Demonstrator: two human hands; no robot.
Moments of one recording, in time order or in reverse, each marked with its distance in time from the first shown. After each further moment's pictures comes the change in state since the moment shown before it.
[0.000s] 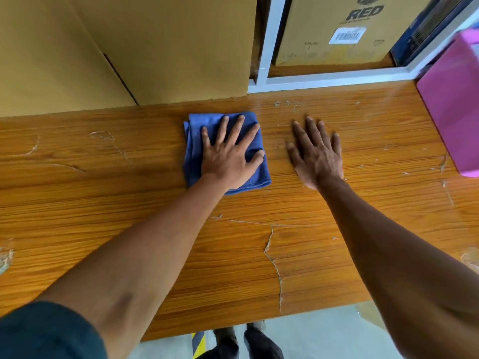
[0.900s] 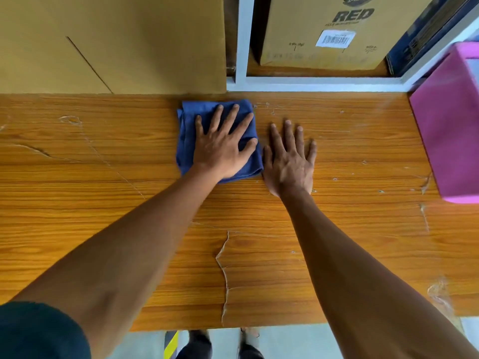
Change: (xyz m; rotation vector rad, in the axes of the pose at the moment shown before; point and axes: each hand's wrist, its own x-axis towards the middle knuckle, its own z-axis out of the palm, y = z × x) left_hand 0.041 0.058 0.011 -0.004 0.064 -0.080; right_hand 0.008 0.010 0.011 0.014 0.069 0.005
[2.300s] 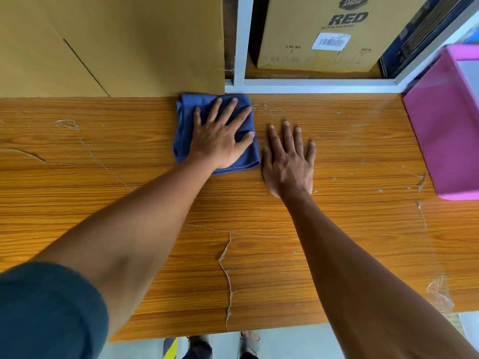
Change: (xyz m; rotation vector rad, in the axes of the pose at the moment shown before) left_hand 0.023 -0.011 -0.011 0.002 -0.038 0.037; right_hand -0.001 0.000 -0.004 -0.002 -0.027 -0.015
